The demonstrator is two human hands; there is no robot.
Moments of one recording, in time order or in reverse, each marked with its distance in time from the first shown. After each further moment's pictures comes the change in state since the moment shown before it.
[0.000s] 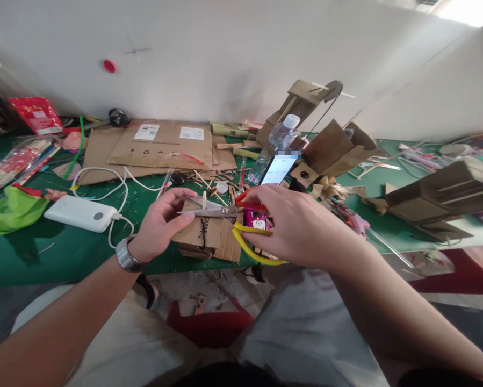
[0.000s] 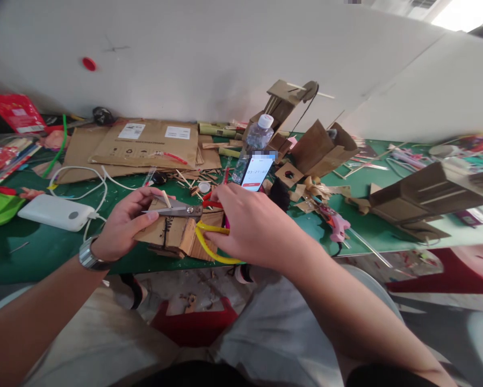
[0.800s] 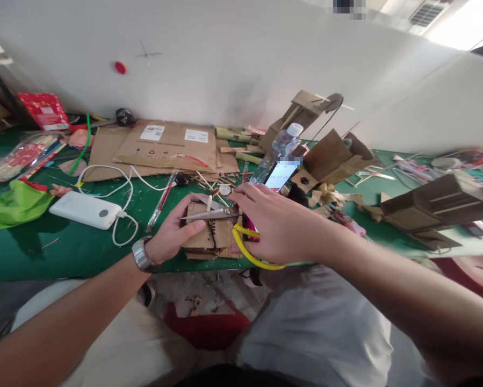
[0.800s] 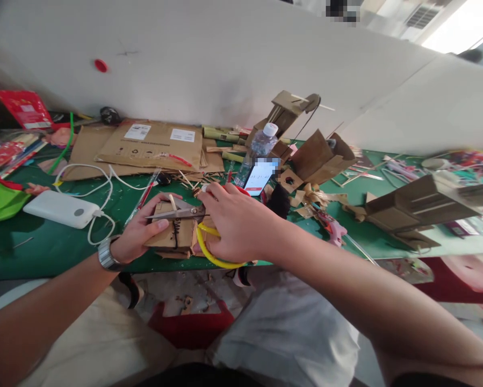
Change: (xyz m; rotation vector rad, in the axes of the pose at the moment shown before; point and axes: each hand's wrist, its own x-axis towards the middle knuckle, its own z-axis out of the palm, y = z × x) left_hand -0.007 -0.013 0.014 -0.177 -0.060 0.029; right_hand 0.024 -0.007 0.007 -0.079 -0.120 -0.244
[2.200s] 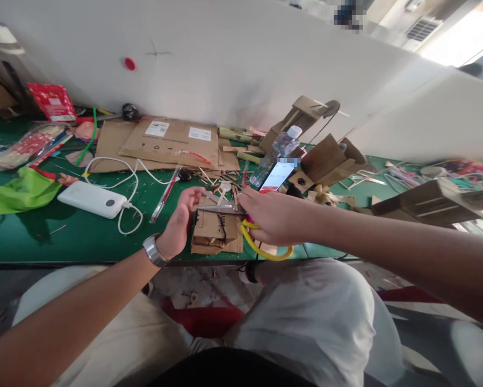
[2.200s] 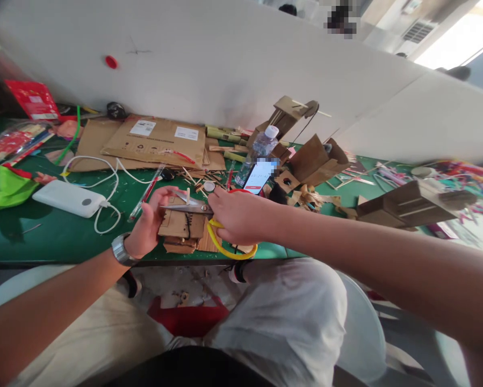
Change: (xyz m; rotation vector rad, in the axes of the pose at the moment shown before) left_hand -0.013 -0.020 0.010 -0.097 0.165 0.074; right_hand 0.013 -0.002 -0.010 -0.234 -0.319 -0.071
